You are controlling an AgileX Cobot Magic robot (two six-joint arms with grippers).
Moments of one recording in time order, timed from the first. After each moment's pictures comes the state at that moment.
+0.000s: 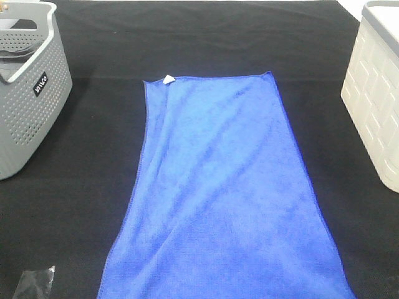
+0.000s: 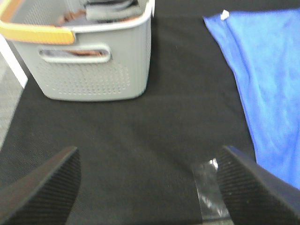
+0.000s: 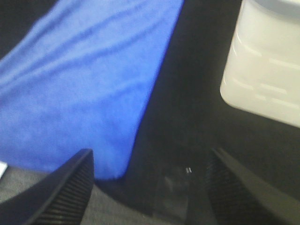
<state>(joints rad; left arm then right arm) 0.08 -0.01 -0.61 -0.10 1.23 0.08 0.14 0.00 -0.54 0.06 1.18 -0.09</state>
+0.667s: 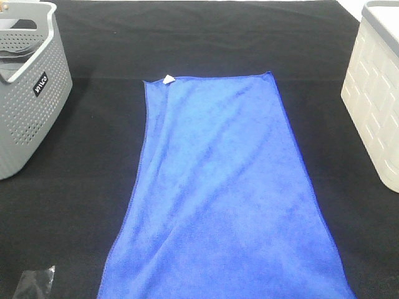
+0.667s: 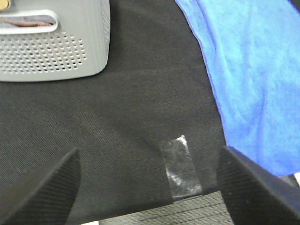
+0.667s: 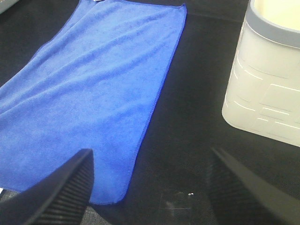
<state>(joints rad) 0.08 -0.01 -0.56 -0.21 1.21 0.19 0.14 0.00 -0.50 0.07 1.07 -0.09</state>
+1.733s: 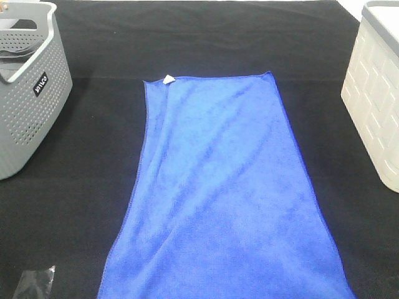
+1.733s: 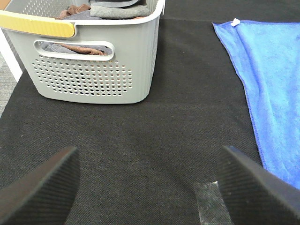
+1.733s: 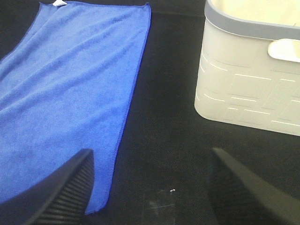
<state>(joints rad) 0.07 -0.01 -0.51 -0.07 1.05 0.01 0.00 0.00 -0.50 0.07 1.06 -0.09</state>
